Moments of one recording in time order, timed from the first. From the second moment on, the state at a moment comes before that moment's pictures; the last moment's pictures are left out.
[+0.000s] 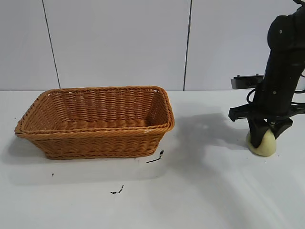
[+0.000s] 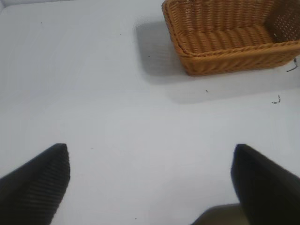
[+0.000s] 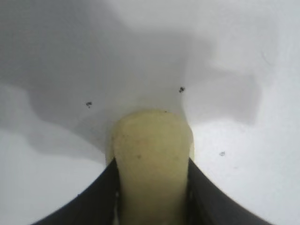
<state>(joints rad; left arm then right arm) -0.04 -0.01 -0.50 0.00 1.07 0.07 0.07 2.17 -1.46 -0.02 0.88 0.01</state>
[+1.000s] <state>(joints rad) -0.04 -0.01 -0.50 0.00 1.07 0.07 0.26 2.17 -2.15 -0.03 1.21 0.04</state>
